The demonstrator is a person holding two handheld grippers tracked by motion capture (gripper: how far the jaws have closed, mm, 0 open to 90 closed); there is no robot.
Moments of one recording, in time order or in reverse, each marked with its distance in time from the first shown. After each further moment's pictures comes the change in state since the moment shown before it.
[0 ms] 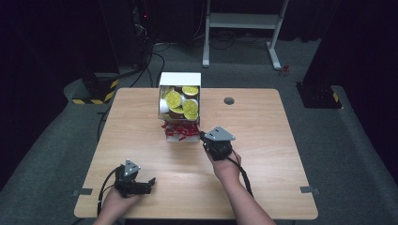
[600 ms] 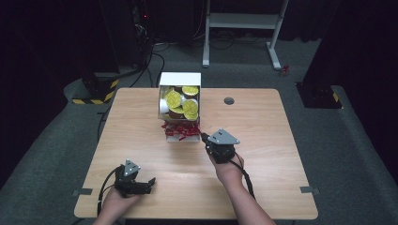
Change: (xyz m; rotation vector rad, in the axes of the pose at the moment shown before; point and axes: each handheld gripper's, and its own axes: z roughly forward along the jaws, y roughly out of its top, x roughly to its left) left arm 0.000 0.000 0.000 -0.003 -0.003 -0.006; right arm 0.000 -0.003 -0.014 -0.033 0.003 -0.005
